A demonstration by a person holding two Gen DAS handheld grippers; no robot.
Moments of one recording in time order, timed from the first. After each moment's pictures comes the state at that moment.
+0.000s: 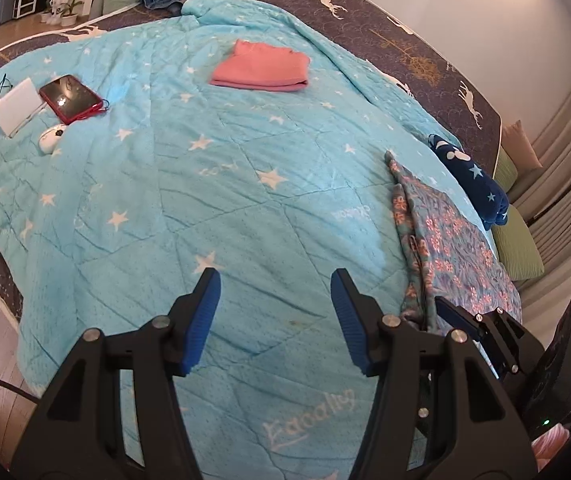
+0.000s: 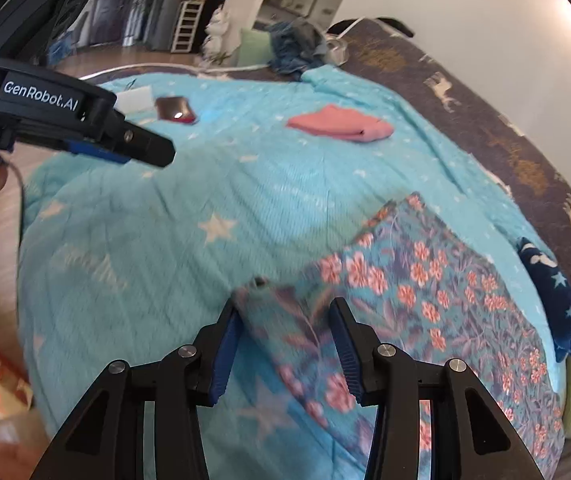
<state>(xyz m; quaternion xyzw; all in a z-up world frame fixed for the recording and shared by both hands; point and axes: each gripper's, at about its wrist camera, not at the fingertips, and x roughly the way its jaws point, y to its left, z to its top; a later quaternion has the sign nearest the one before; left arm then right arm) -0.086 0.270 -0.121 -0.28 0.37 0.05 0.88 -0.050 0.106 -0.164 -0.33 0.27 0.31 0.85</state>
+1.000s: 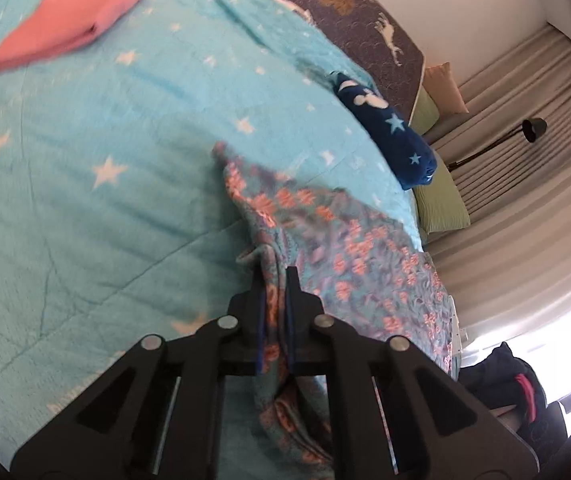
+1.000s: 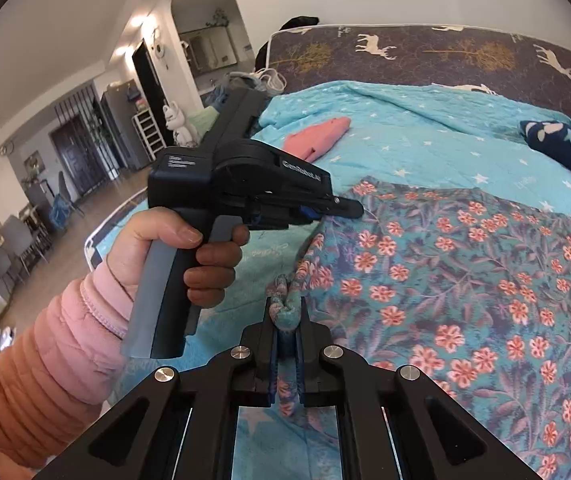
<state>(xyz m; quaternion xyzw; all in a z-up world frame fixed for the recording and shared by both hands) 0.119 0.173 -0.102 -0.29 0.43 -0.17 0.84 -0.004 0.012 -0.101 -0.02 0.35 0.36 0.87</state>
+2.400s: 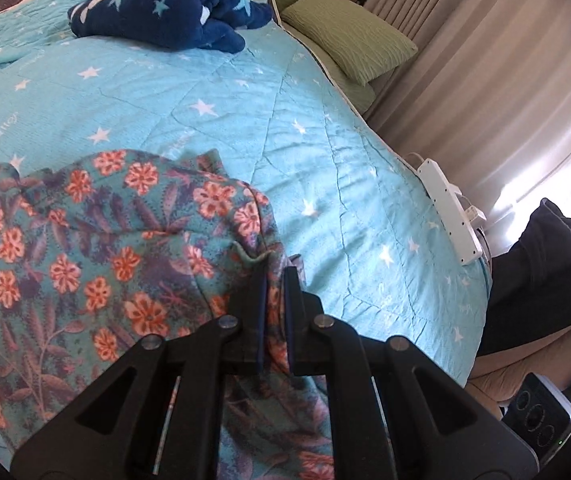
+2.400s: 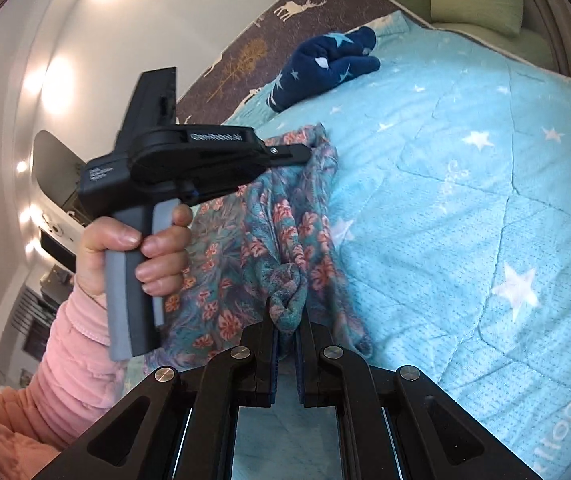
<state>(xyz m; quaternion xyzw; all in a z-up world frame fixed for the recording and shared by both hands) 0.160 -0.222 -0.070 -0.02 0.49 -0.31 0.81 -0.034 -0.354 -0.141 0.30 0.36 0.17 0.87</state>
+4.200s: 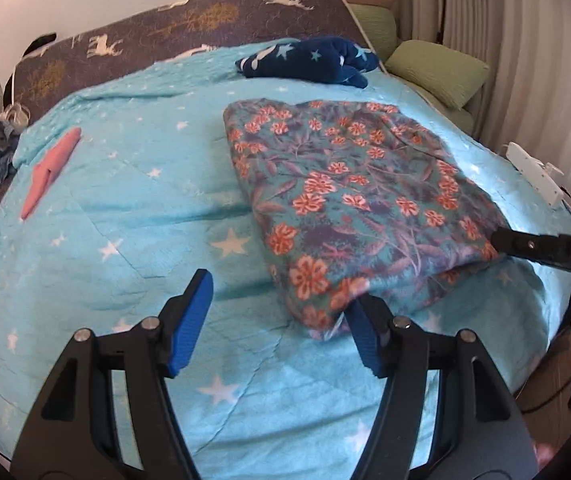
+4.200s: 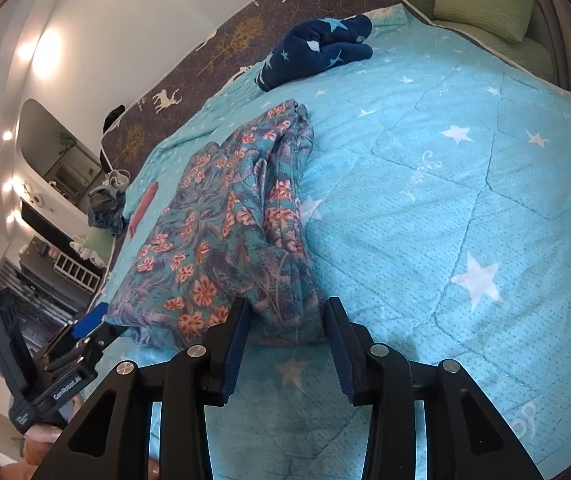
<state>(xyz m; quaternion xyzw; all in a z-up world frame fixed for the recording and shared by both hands) -0.027 -0.108 -0.091 0.06 0.37 -0.08 0.92 -0.035 -0.363 -0.151 0.24 0.40 0.15 0.87</state>
